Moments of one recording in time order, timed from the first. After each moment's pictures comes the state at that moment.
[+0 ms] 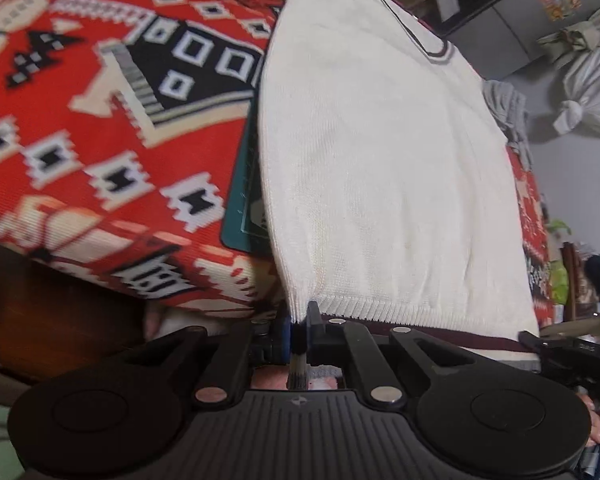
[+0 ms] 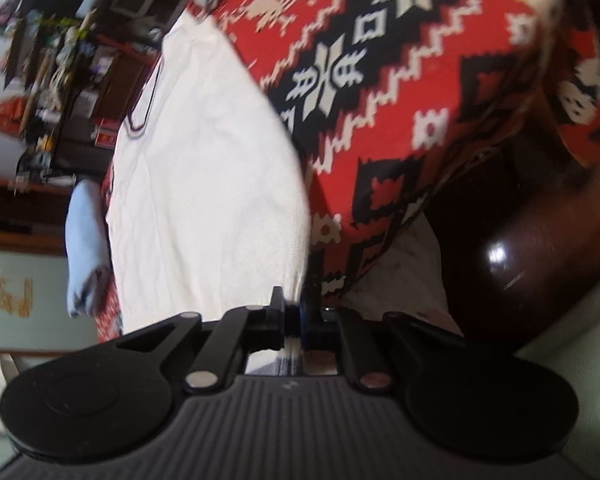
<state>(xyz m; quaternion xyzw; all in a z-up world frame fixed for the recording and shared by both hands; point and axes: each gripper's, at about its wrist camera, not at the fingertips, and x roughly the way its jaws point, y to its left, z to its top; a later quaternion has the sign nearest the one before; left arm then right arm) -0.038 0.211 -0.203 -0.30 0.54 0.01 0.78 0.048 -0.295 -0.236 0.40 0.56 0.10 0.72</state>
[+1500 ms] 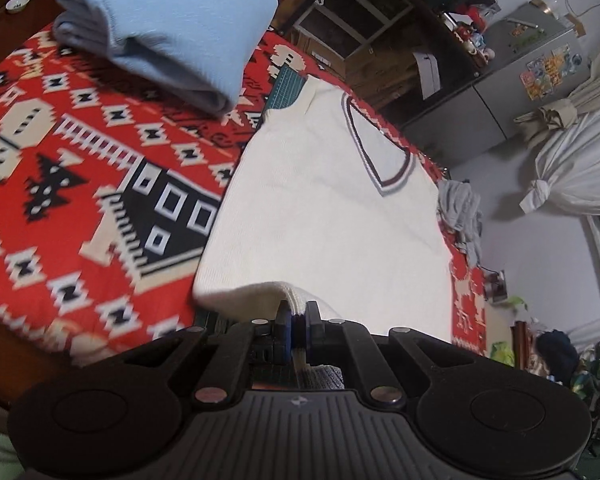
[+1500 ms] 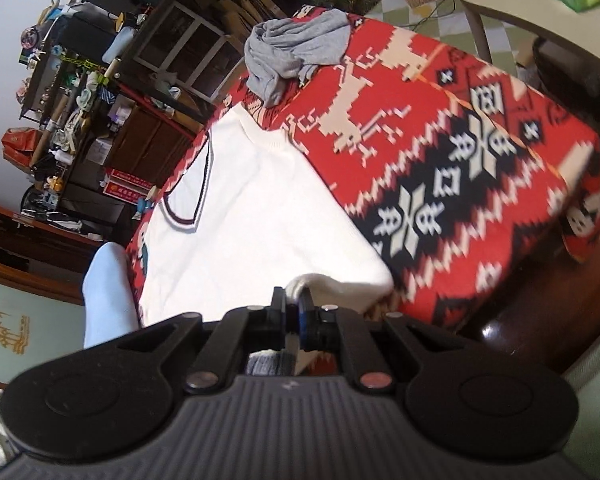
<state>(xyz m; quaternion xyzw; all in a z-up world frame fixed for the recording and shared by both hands) 0.003 0.247 -0.130 -0.36 0.45 0.03 0.82 0.088 -0.309 -0.130 0.37 0.48 0.09 0.80</state>
